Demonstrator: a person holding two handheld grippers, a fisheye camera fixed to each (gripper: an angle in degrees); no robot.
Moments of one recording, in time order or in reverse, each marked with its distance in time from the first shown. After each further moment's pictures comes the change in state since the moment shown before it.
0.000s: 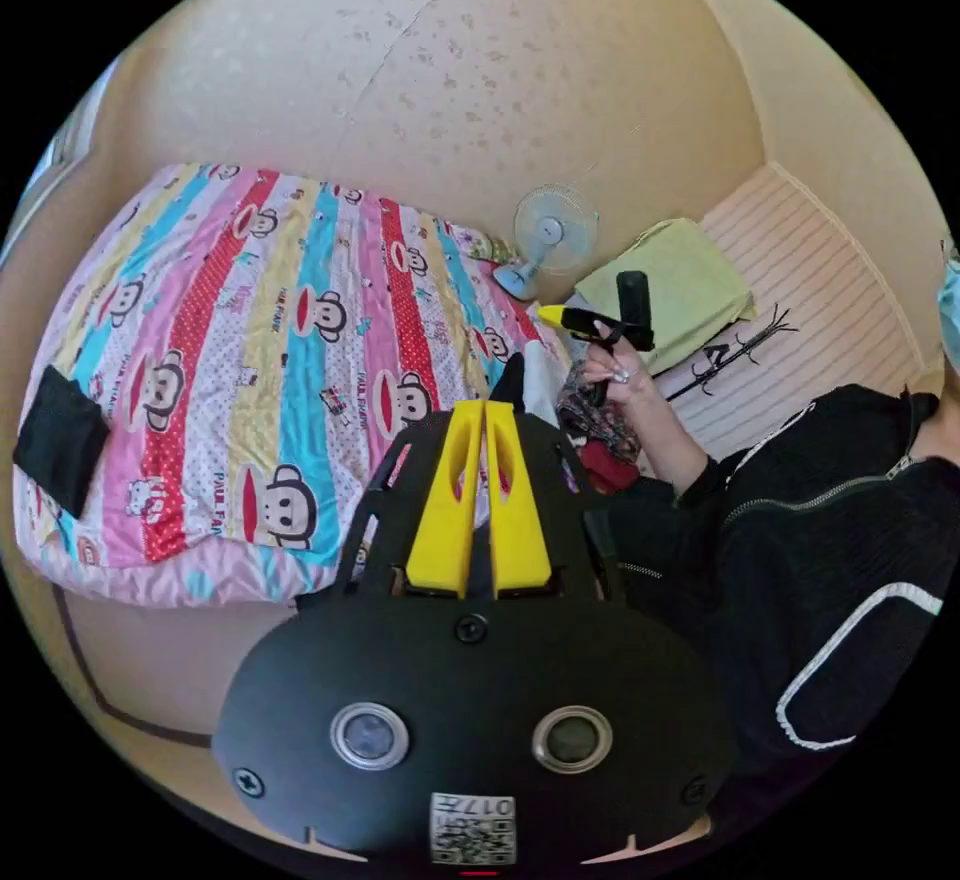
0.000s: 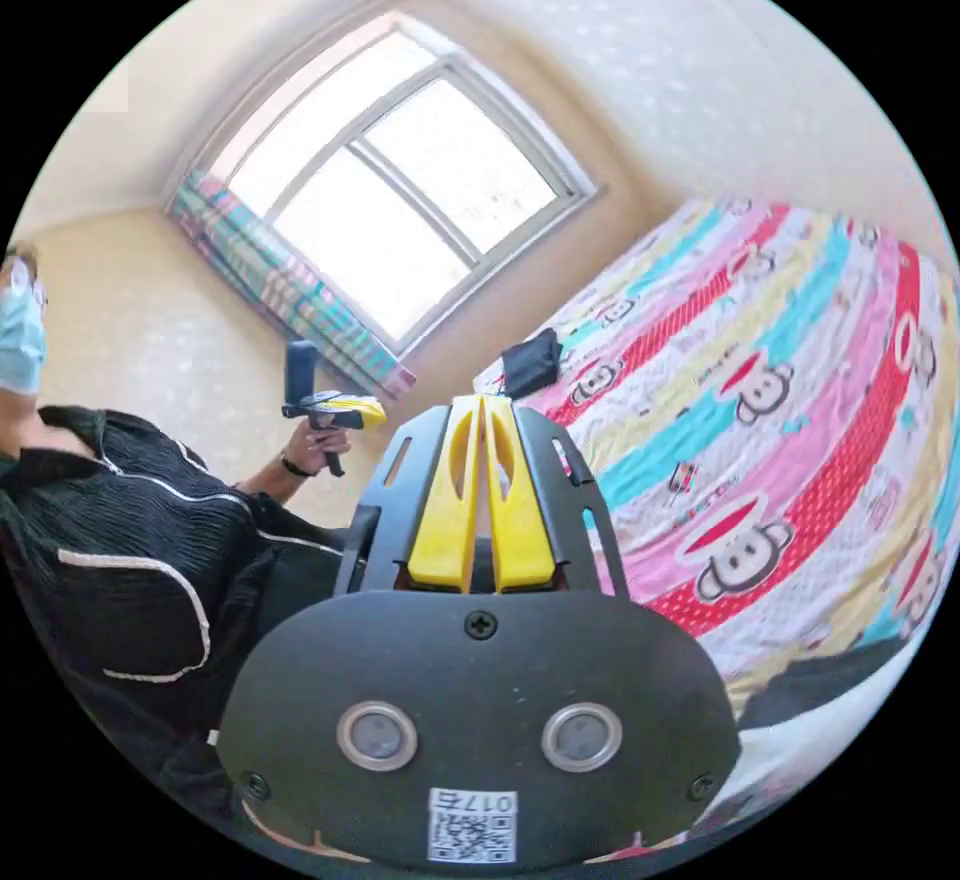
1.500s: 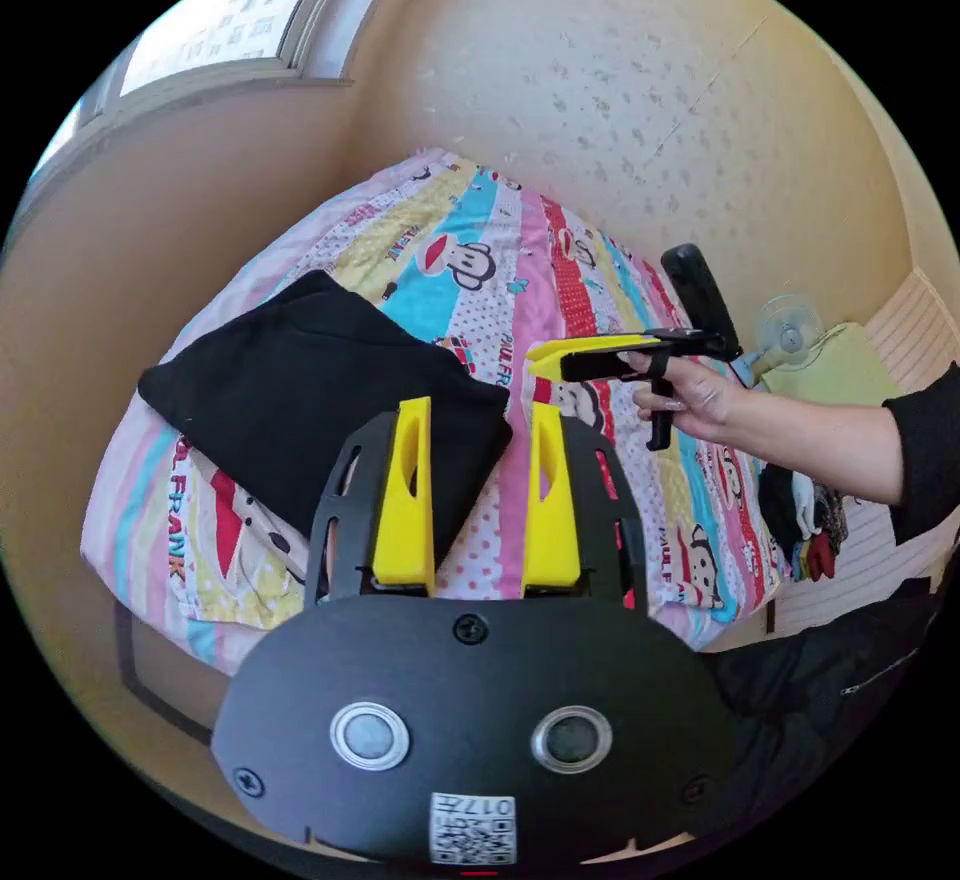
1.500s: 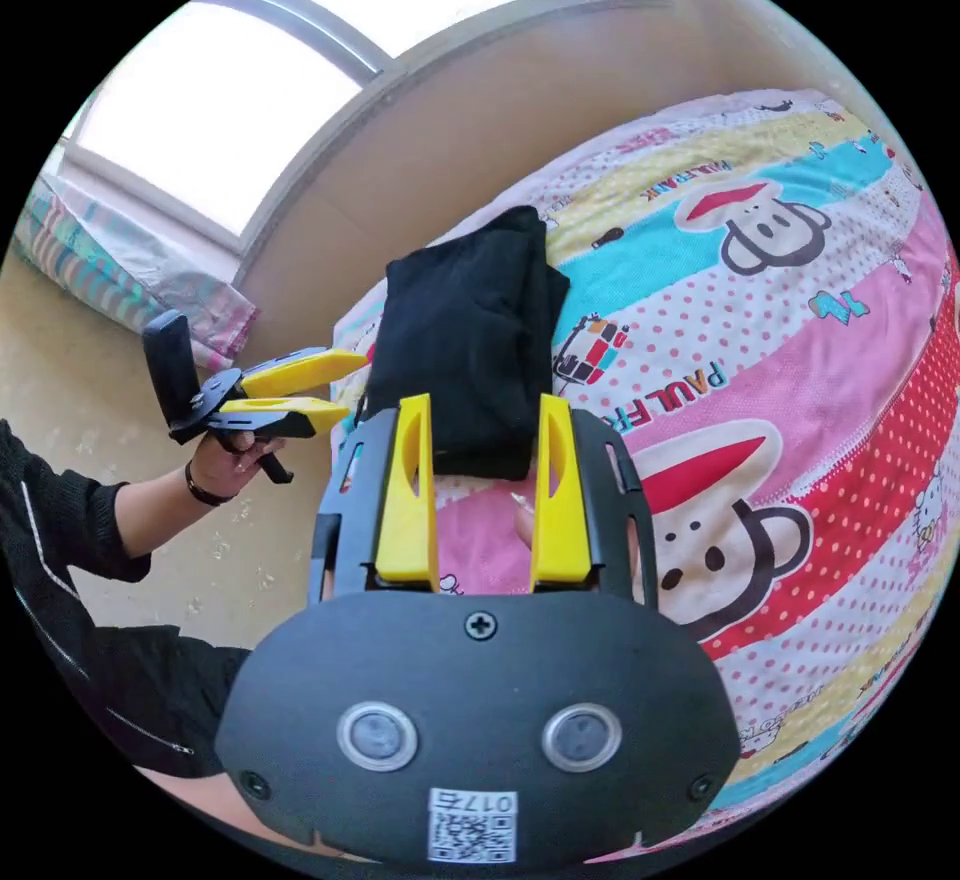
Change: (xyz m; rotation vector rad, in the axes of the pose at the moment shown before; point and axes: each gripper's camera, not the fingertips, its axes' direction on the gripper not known) left arm -0.698 0.110 -0.008 0.092 -0.351 -0.241; right arm 0.059 -0.318 0.739 -0.489 0.123 0.043
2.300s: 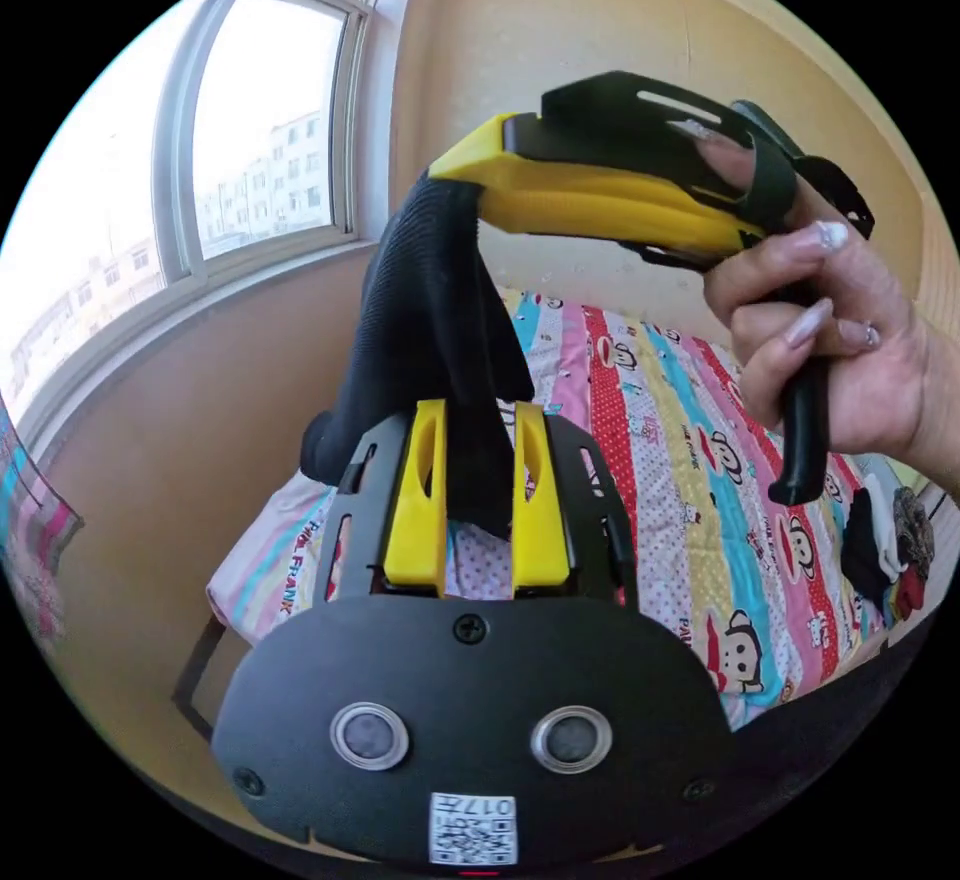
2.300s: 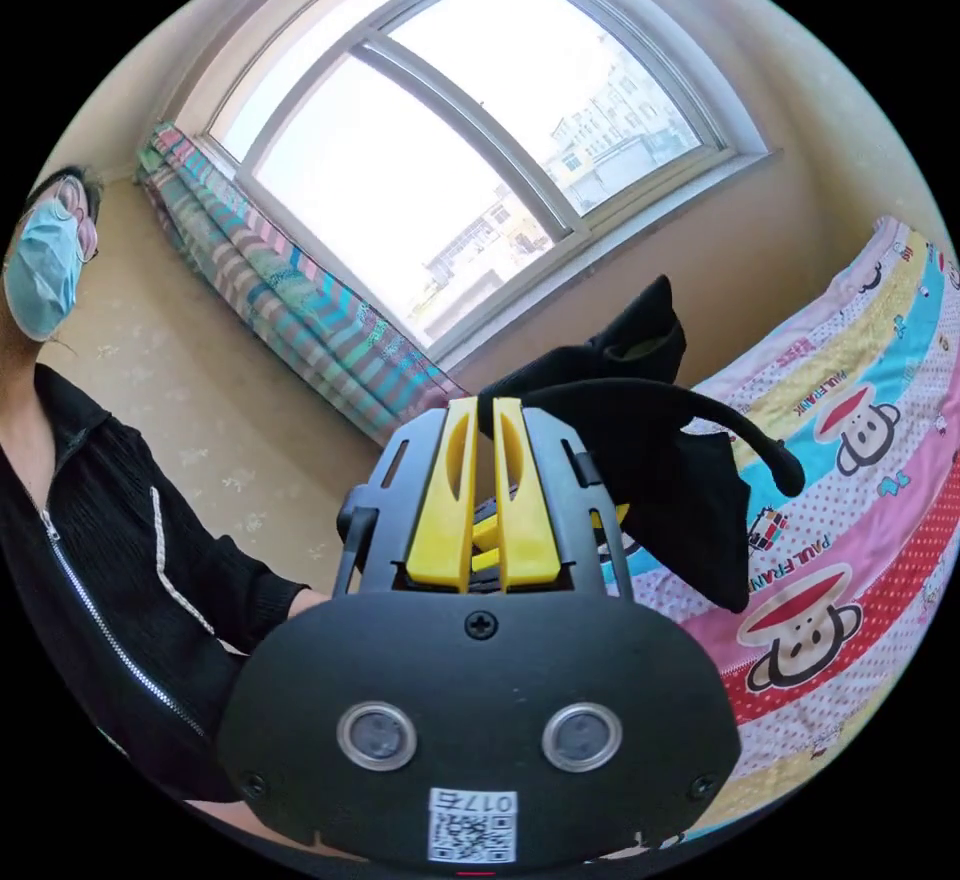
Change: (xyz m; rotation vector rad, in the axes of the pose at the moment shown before) left arm 0.105 -0.029 -0.112 0.412 -0.339 0.081; right arm -0.185 0.060 -0.225 0.431 -0.335 -0.175
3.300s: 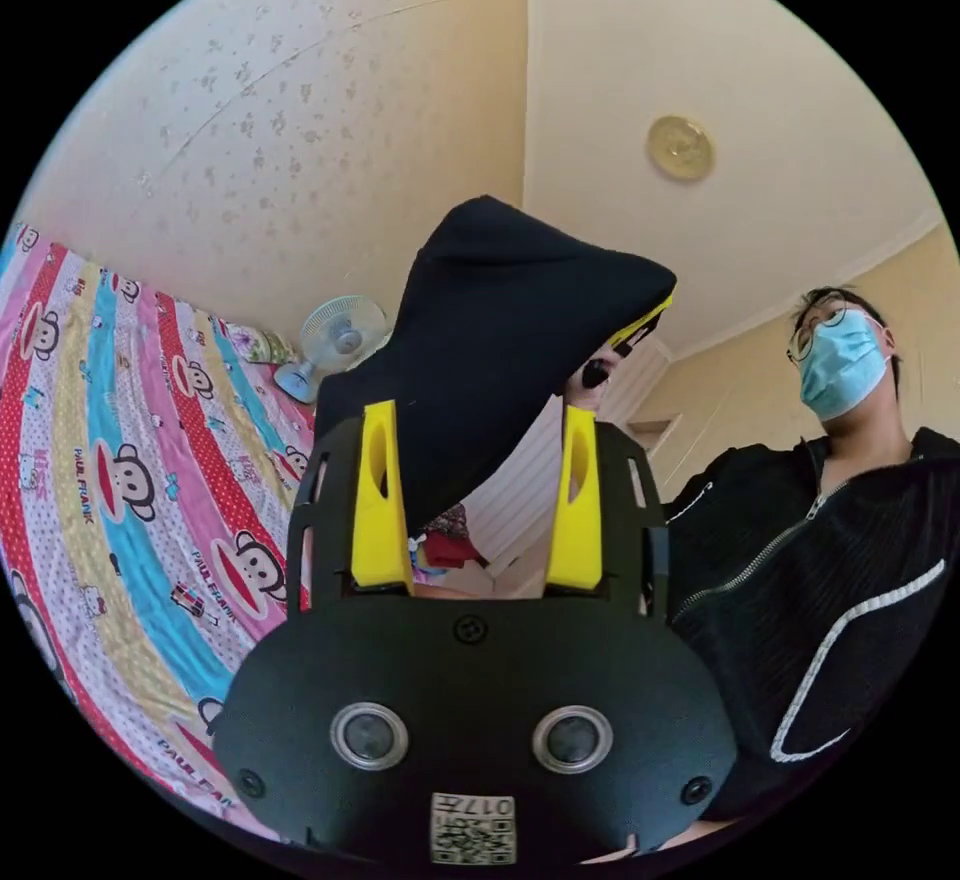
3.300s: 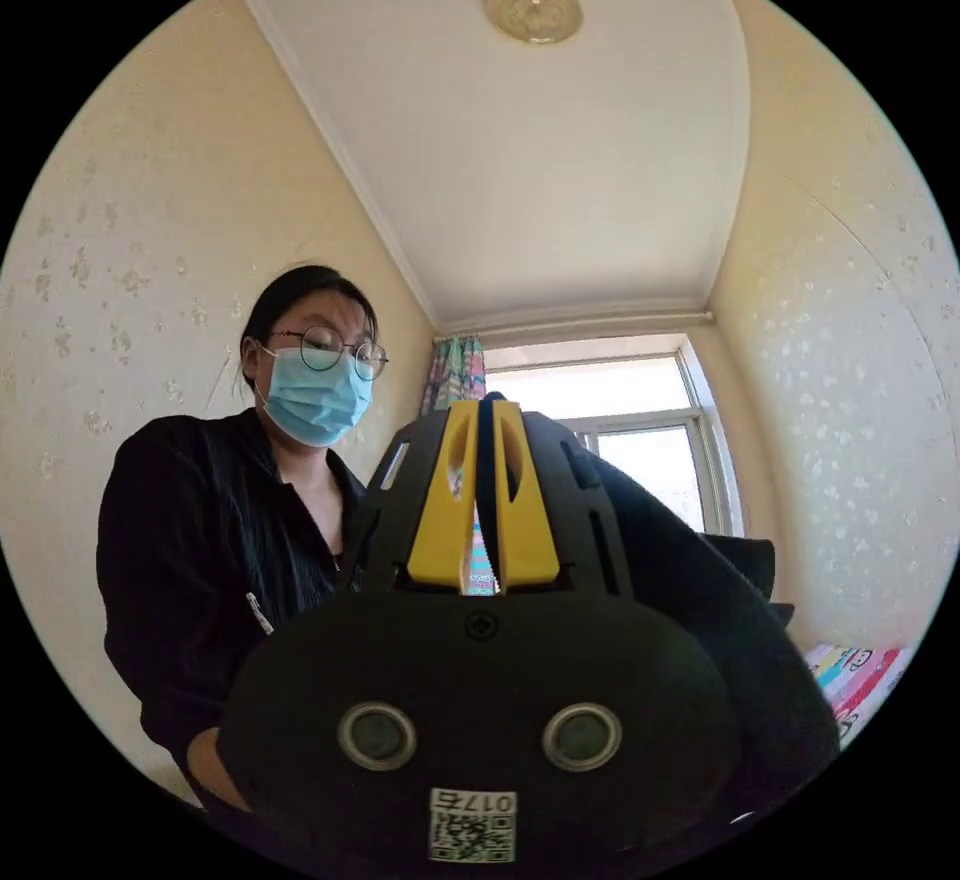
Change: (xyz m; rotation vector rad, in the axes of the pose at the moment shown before) left arm 0.300 -0.170 -0.022 -0.137 1.577 0.040; right arm -0.280 0.361 -0.658 0.891 -0.165 -0.780
